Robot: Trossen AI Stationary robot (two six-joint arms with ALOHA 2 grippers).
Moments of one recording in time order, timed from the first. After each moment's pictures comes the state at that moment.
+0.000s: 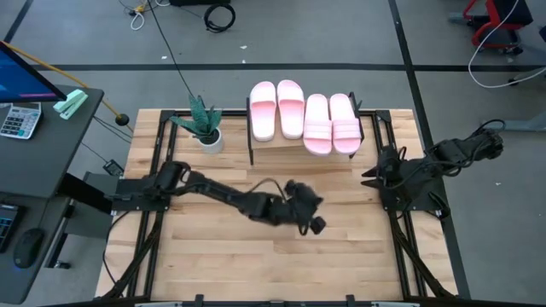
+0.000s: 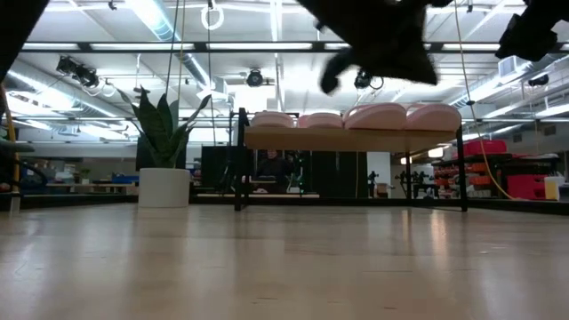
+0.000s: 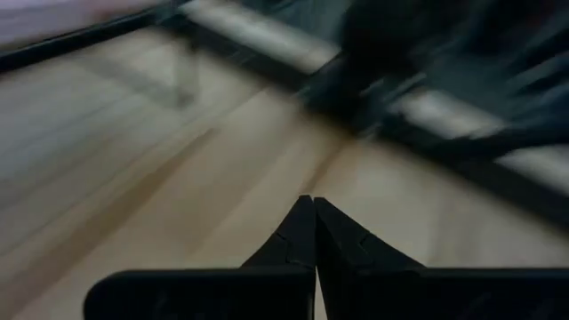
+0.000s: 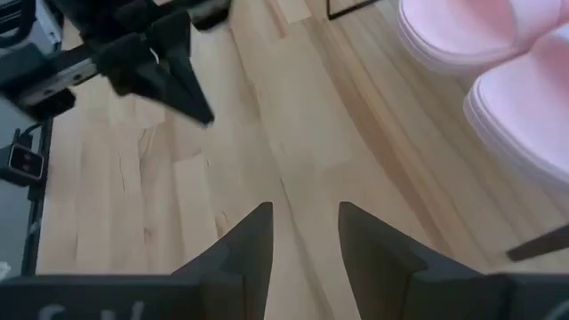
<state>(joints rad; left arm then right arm) -0.27 2.17 1.71 -0.06 -0.65 -0.59 0.41 0.58 0.84 -1.06 0.37 0.66</state>
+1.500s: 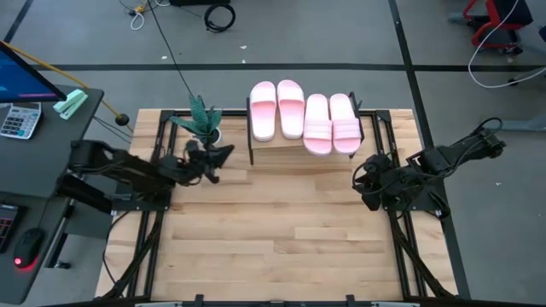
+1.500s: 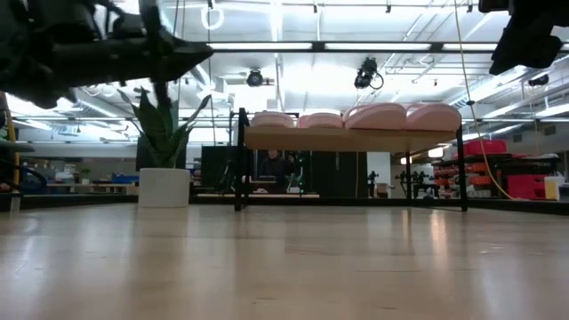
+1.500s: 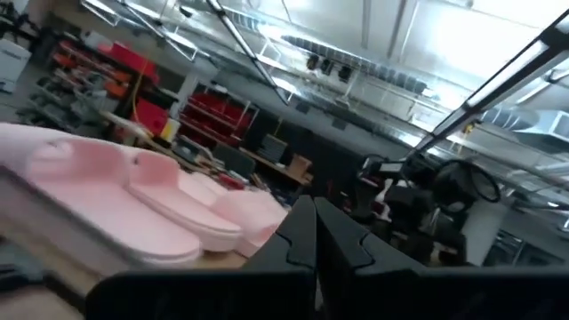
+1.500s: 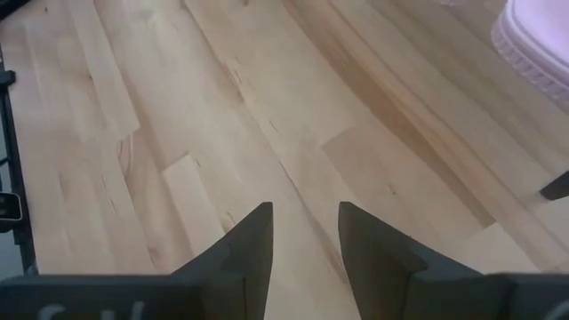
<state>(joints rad) 0.07 1.31 0.14 1.57 -0.36 -0.41 0.40 0.75 0.84 -1.03 0.36 0.92</state>
